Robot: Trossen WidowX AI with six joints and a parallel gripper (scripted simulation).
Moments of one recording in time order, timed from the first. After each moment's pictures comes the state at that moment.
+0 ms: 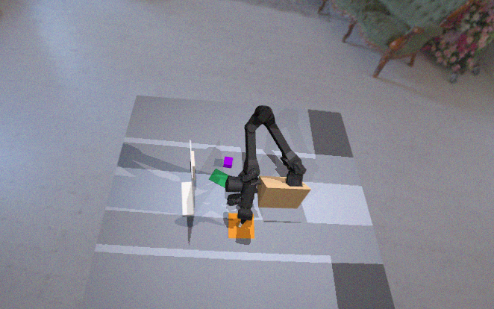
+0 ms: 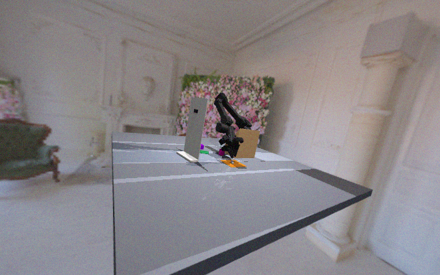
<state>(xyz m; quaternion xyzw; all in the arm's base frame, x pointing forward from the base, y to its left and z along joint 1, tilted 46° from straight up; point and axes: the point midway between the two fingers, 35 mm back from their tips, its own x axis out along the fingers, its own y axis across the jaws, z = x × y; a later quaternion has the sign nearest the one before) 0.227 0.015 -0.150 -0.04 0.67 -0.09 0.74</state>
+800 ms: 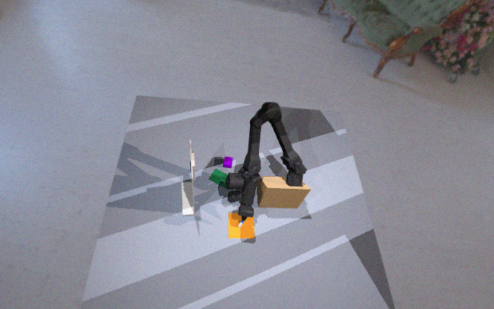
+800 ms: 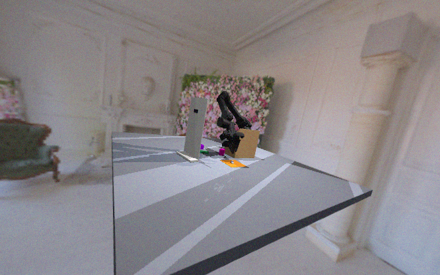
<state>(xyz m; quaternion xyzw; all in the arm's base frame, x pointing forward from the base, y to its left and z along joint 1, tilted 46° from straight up) 0.227 0.036 -0.128 -0.04 0.67 -0.09 0.74</state>
